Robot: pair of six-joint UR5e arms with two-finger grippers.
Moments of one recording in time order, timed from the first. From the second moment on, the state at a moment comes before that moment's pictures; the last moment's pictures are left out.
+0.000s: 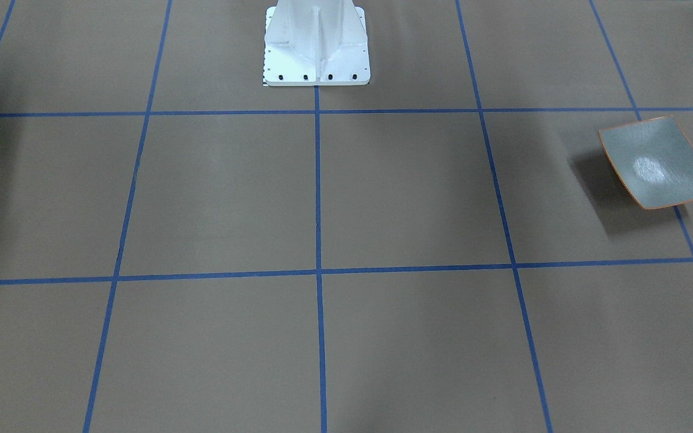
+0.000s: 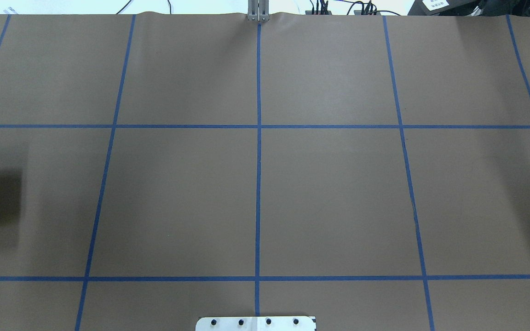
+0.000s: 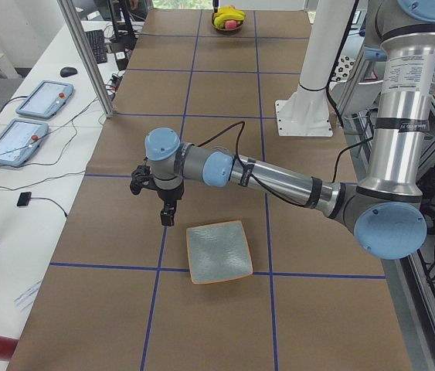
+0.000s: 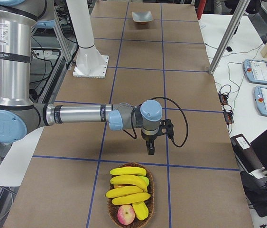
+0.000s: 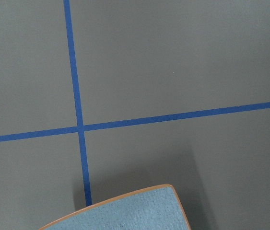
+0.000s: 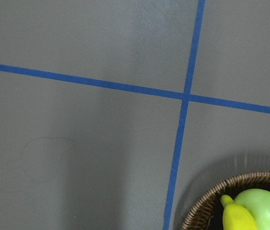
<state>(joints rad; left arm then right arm) -1.42 -1.65 -1.78 -1.50 -2.35 -0.14 1.48 -1.67 1.73 -1.47 2.36 0.03</state>
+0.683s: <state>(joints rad) -1.42 -1.64 -1.83 -1.49 -2.37 -0.15 1.48 -1.68 1.74 -1.46 2.36 0.03</state>
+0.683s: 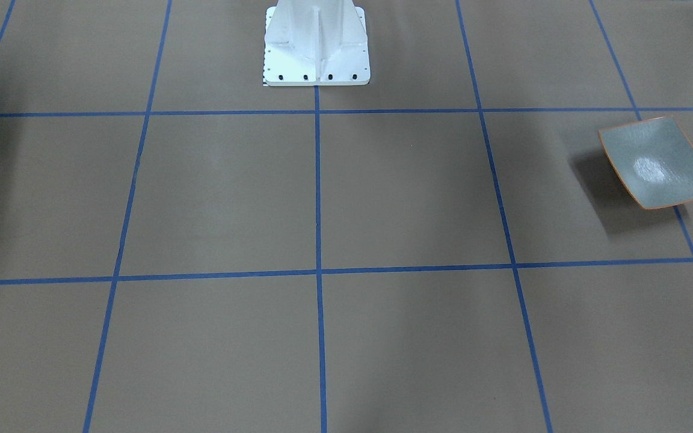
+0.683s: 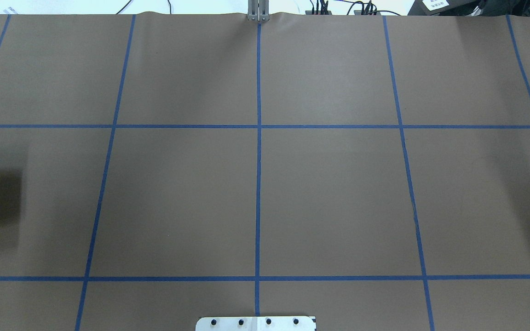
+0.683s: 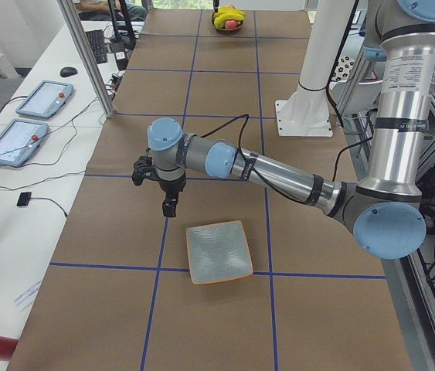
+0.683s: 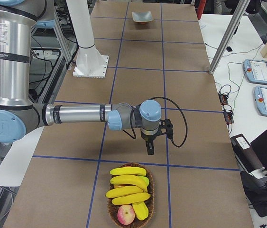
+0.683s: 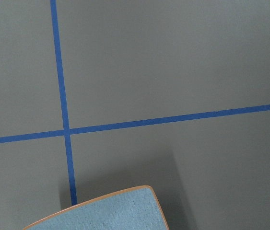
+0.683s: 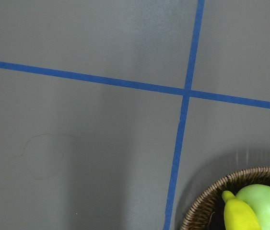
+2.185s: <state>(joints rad) -1.42 -1.62 -1.83 -1.49 -2.37 -0.15 1.48 -1.77 1.65 -1.29 2.31 0.02</state>
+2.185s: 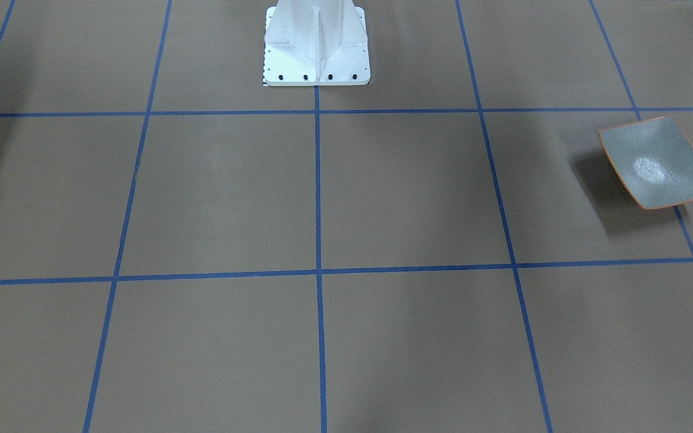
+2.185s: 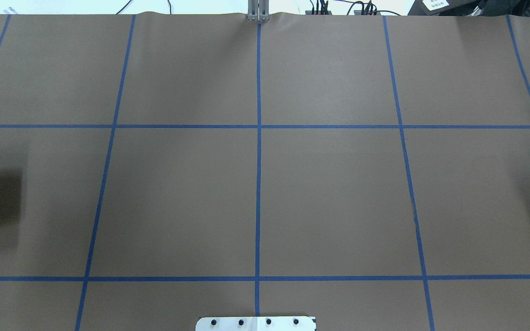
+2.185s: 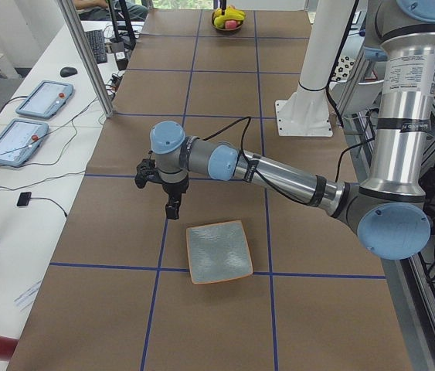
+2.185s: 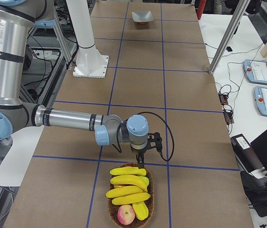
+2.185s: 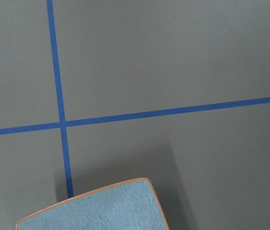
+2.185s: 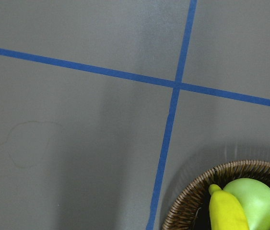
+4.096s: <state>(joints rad) -1.40 -1.62 -1.83 -1.50 -2.37 -0.19 1.48 -1.72 1.54 -1.29 2.31 -0.04</state>
